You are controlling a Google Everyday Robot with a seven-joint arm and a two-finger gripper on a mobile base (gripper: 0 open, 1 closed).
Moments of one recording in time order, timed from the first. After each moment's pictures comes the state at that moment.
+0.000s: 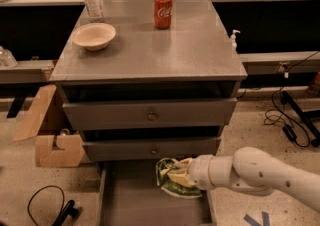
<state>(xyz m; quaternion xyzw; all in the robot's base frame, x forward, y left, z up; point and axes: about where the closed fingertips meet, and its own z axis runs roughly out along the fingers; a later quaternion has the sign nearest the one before) 0.460 -0.058 0.566 -0.44 0.78 0.28 0.35</state>
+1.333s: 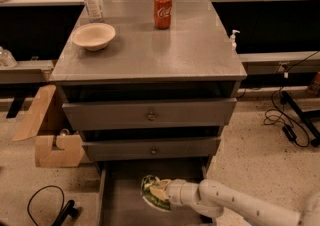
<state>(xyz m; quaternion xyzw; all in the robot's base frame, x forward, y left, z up) 0.513 0.009 0.312 -0.32 0.79 0.36 0.38</state>
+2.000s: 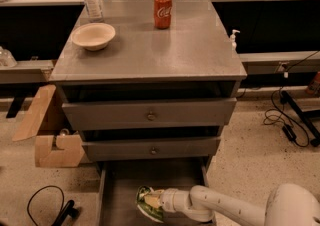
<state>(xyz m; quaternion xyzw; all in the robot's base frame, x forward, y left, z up) 0.499 0.039 0.218 -0.27 0.82 0.41 0.31</state>
